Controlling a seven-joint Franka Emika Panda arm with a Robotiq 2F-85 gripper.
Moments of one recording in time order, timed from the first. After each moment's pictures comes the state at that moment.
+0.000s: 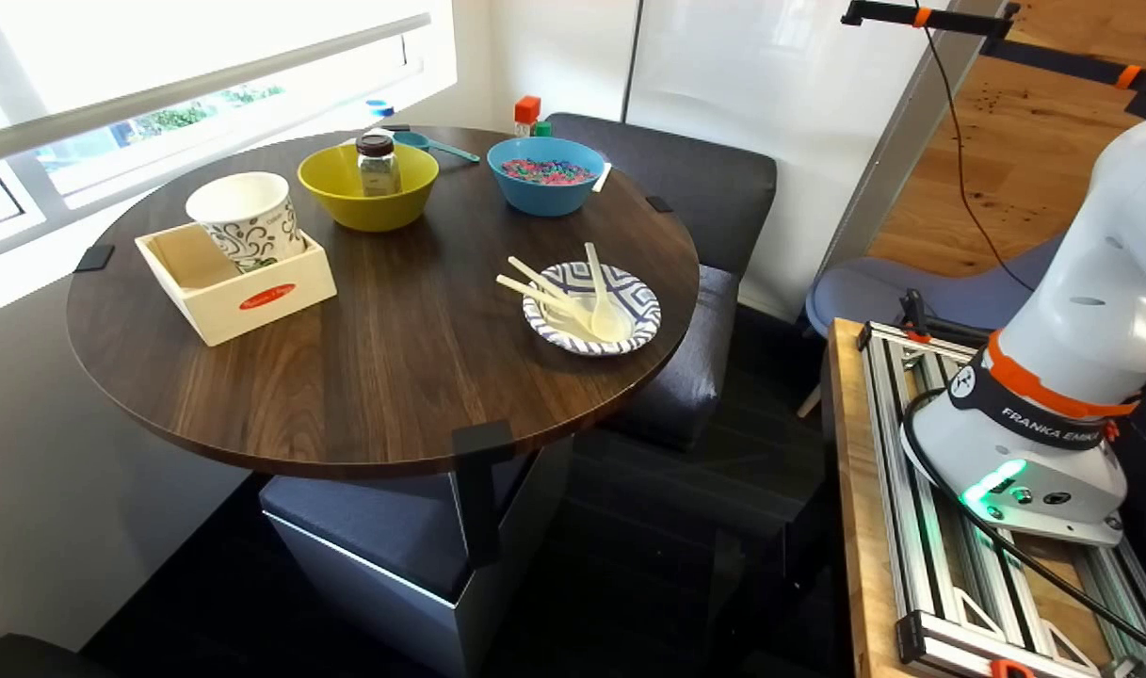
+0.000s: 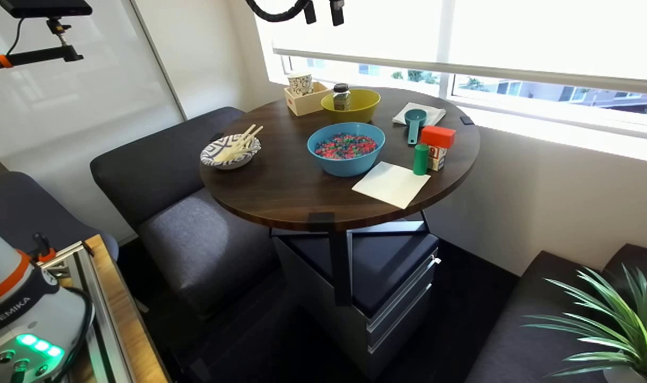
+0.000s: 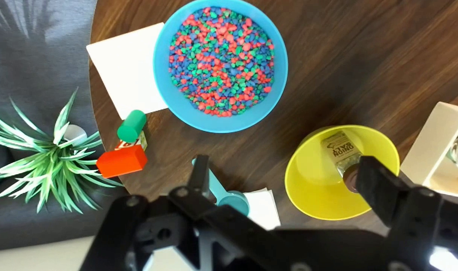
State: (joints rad) arm -0.08 0.20 -0.14 -1.49 0.01 1.81 -0.06
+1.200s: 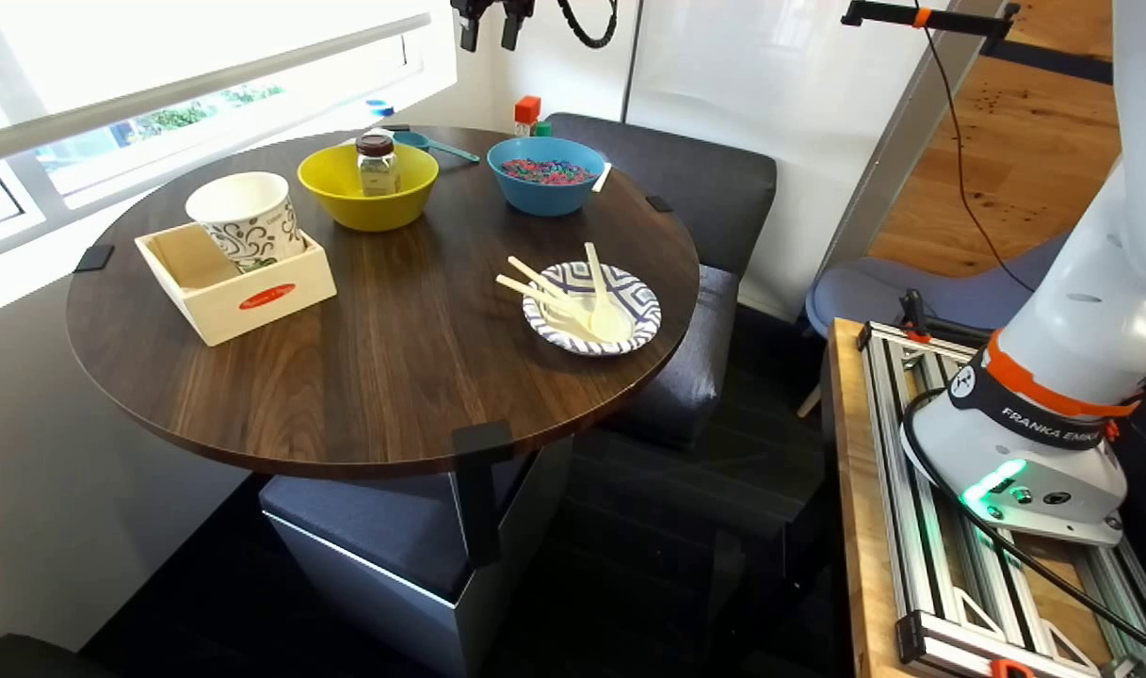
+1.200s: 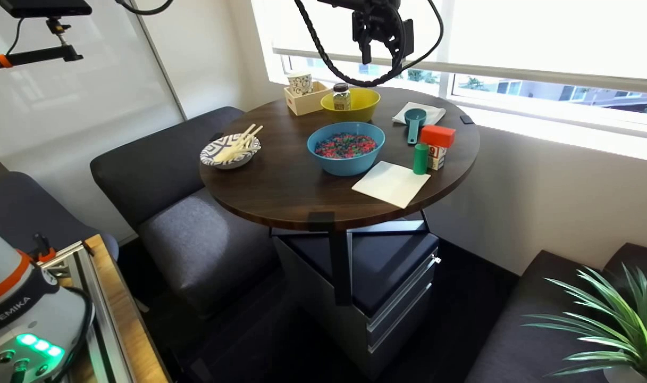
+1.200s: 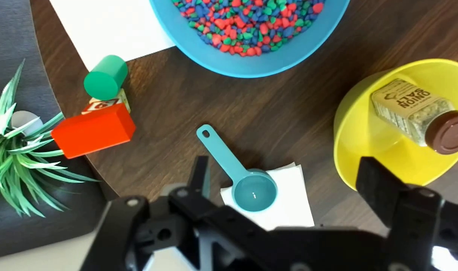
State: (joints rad) arm -0.22 0.58 -0.11 -1.18 0.19 1.89 -0.20
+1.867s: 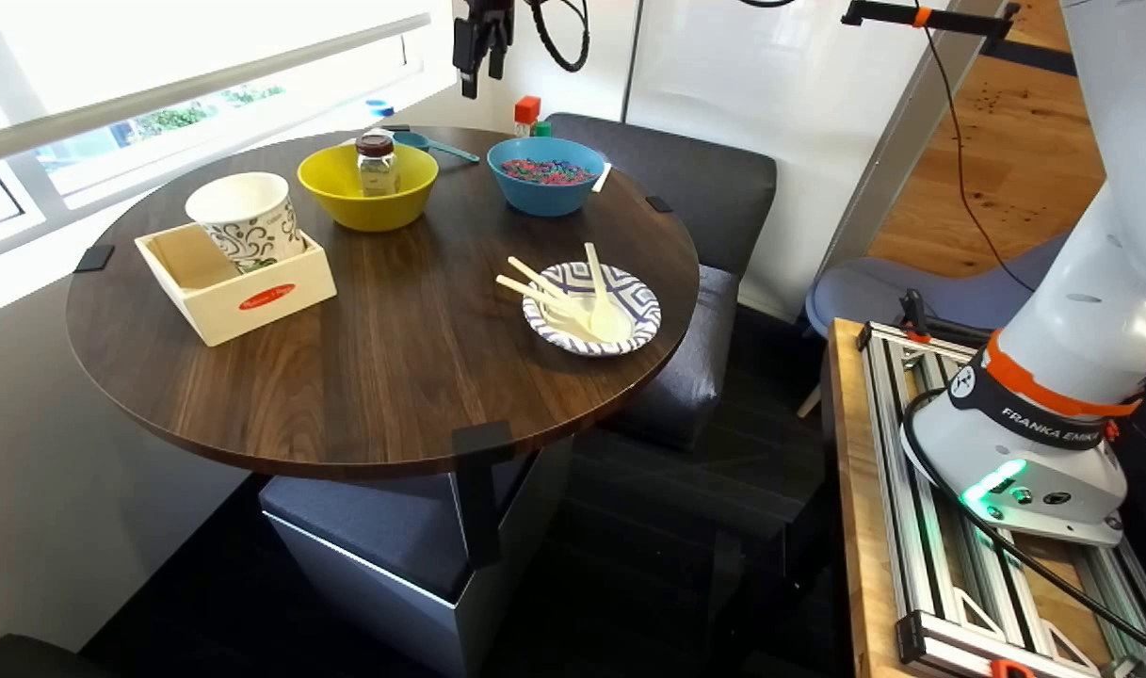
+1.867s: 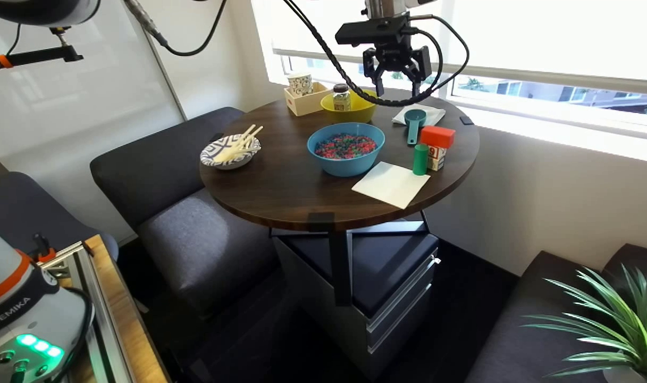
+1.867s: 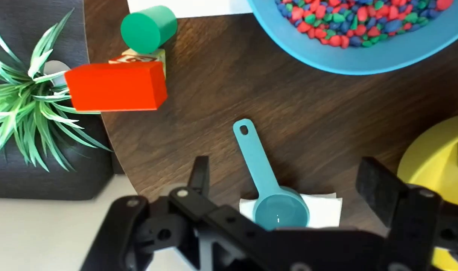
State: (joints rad) arm -0.22 0.73 -0.09 -1.09 0.01 1.98 -0.35
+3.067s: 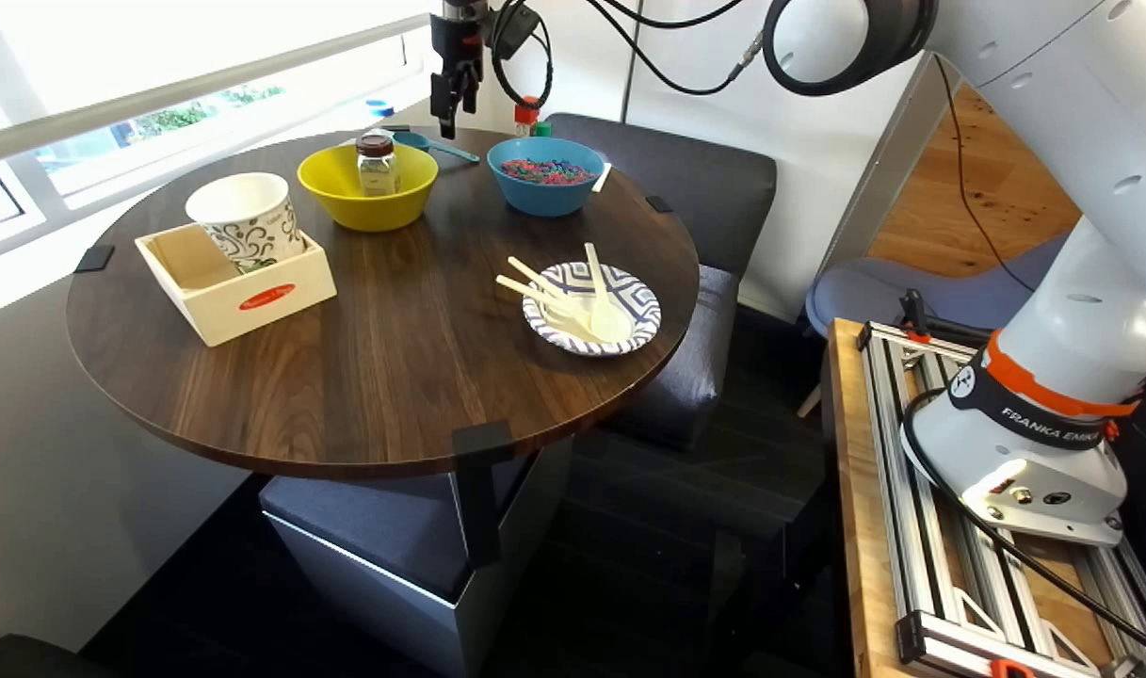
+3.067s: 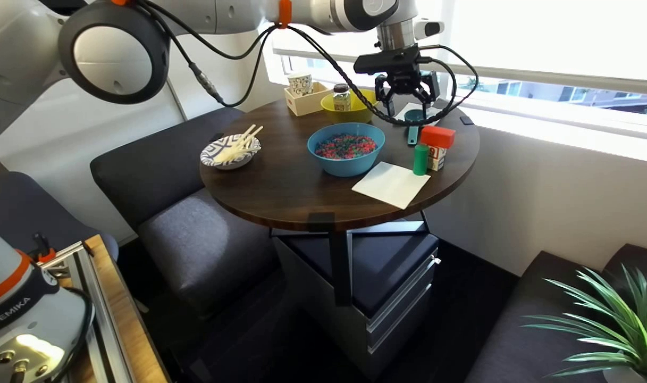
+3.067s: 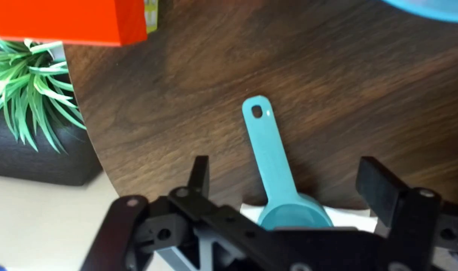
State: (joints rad) arm -0.21 1.05 -0.07 -0.69 -0.05 1.91 -0.37
